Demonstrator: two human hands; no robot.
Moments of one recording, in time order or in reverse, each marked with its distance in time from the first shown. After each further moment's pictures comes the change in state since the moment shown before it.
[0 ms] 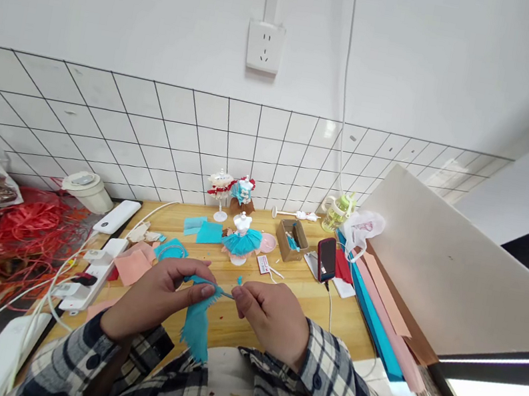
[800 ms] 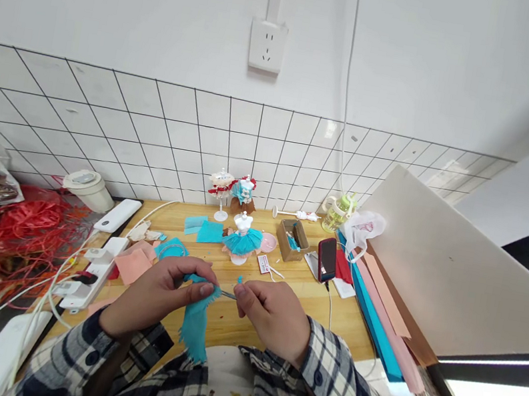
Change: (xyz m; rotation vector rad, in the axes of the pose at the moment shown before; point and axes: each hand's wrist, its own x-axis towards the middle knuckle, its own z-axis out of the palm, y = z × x) left_hand -0.002 0.000 -0.003 -0.025 -0.012 -0.060; right_hand 0.001 0.002 0.002 0.026 0.007 -0.021
